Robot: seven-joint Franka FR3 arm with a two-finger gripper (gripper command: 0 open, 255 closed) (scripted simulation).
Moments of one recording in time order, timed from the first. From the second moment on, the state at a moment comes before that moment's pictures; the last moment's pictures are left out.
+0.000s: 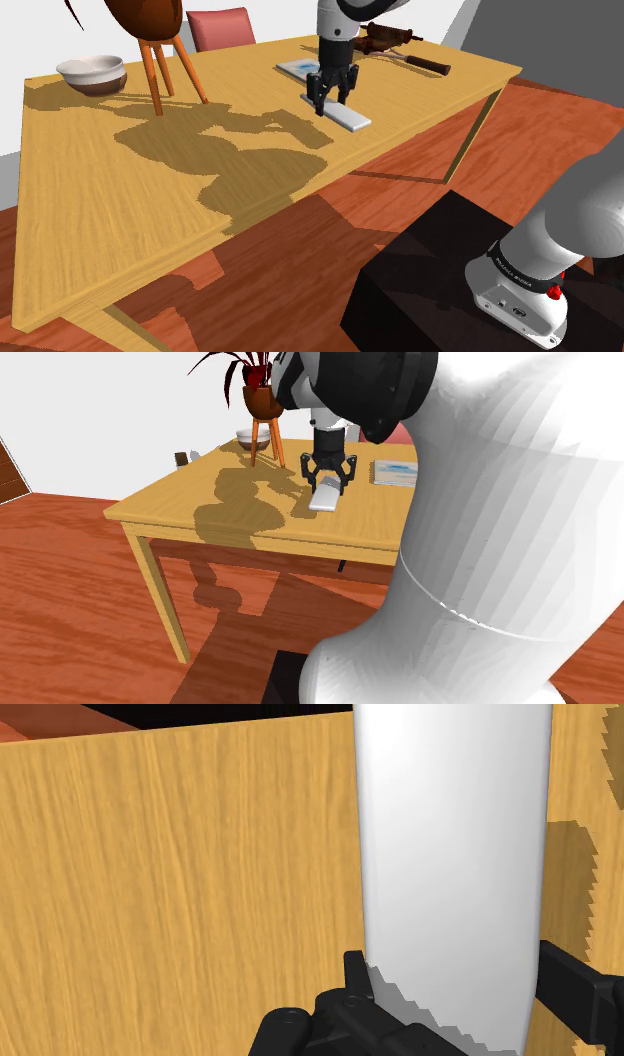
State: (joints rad) arm 0.02 -0.07 0.29 -1.97 0.01 1.90 0.31
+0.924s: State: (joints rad) arm 0.00 -0.09 0.27 -1.84 0.02 1.74 0.28
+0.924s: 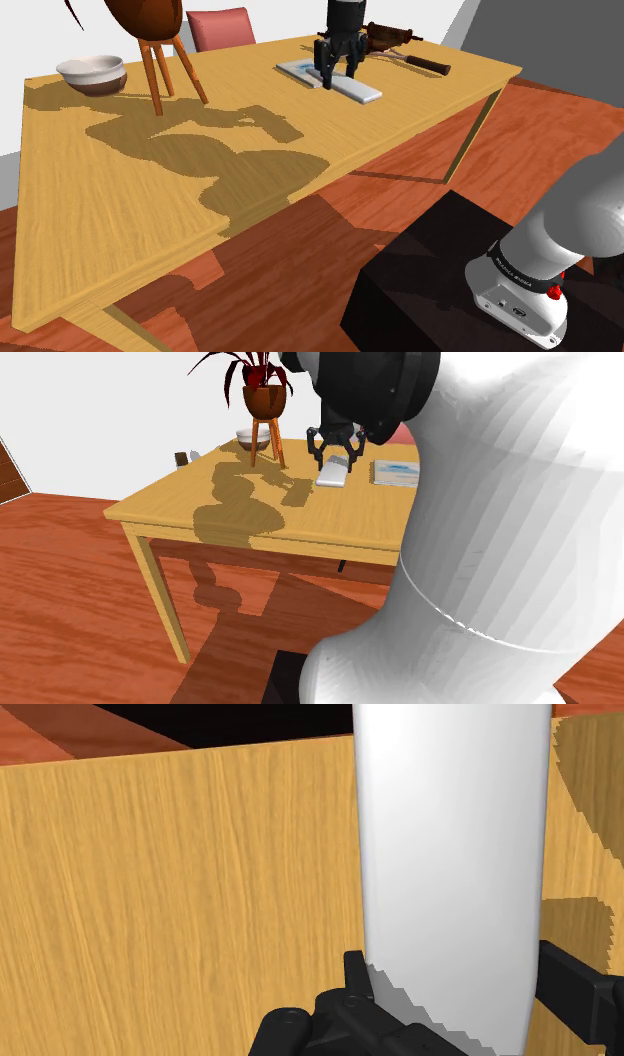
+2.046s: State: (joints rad) arm -0.17 -0.12 0.04 -1.86 0.00 1.74 -0.12
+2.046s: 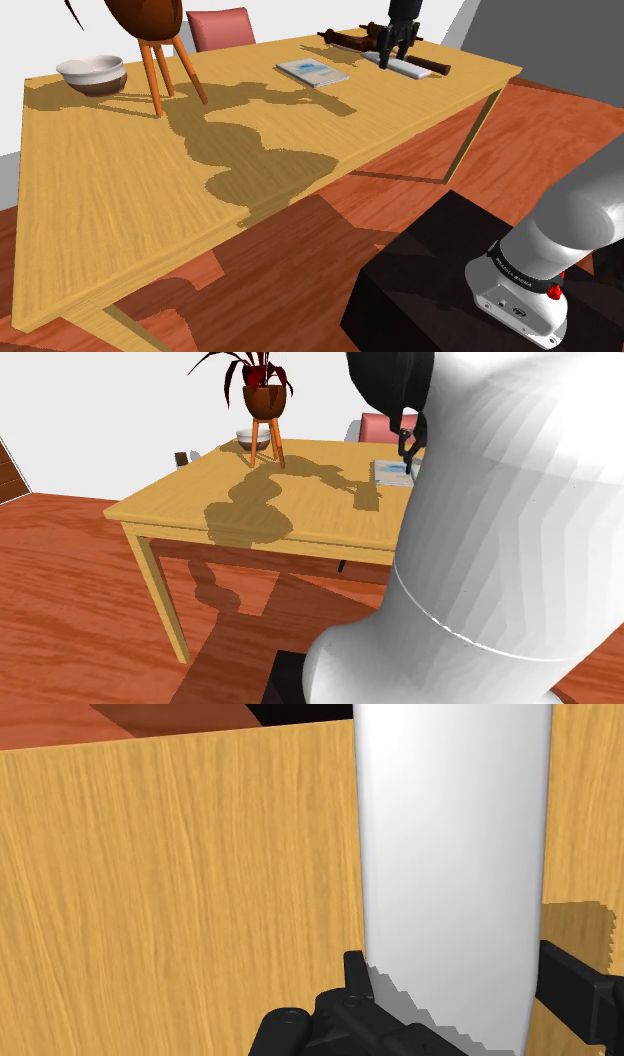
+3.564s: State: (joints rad) arm -0.31 0.04 -0.11 -1.83 -0.01 1.86 -0.40
